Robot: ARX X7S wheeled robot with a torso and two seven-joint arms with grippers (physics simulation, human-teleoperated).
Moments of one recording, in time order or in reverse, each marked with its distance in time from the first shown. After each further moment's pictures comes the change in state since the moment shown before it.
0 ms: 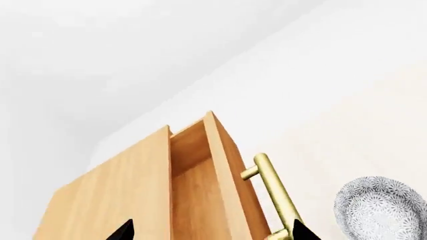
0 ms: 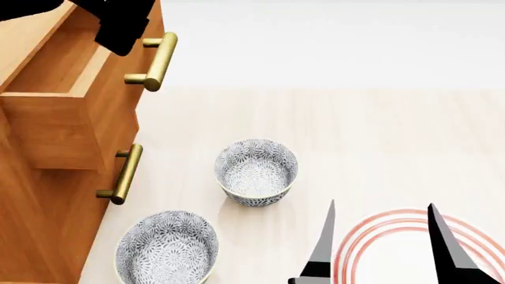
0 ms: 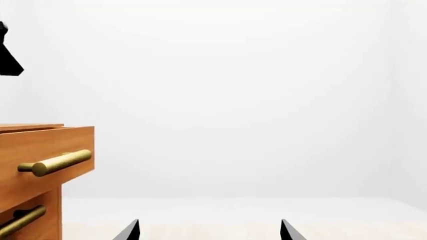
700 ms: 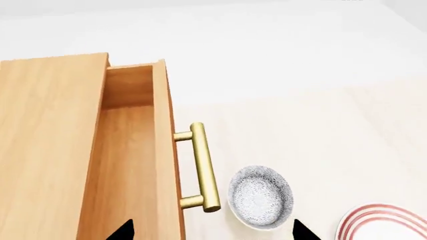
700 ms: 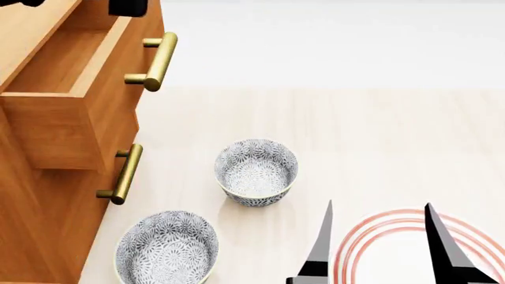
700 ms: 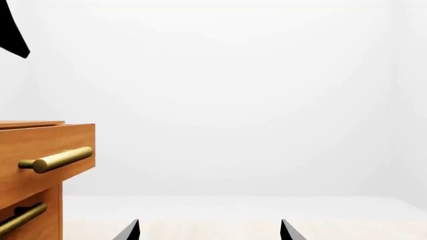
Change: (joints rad) left arm -0.120 0.021 -0.110 -0.506 -0.631 0.099 -0.384; right arm 0.009 0.007 -0.013 0.010 0.002 0.000 0.007
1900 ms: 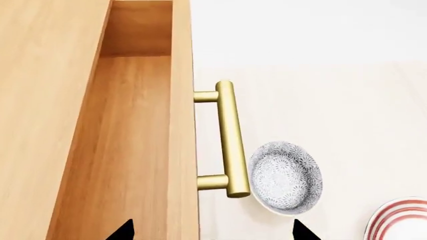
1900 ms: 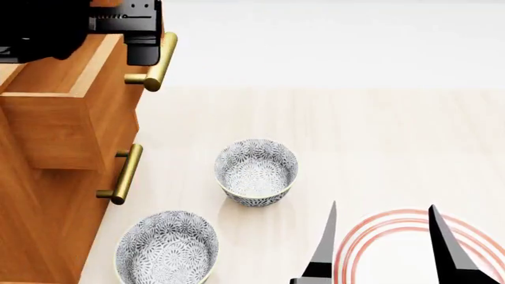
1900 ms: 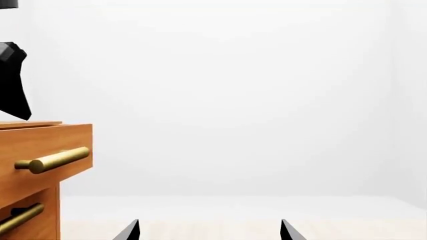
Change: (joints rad) left arm 0.095 0.040 0.101 -0.122 0.045 0.094 0.041; right arm -0.009 0.015 0.000 0.007 0.010 -0.023 0.013
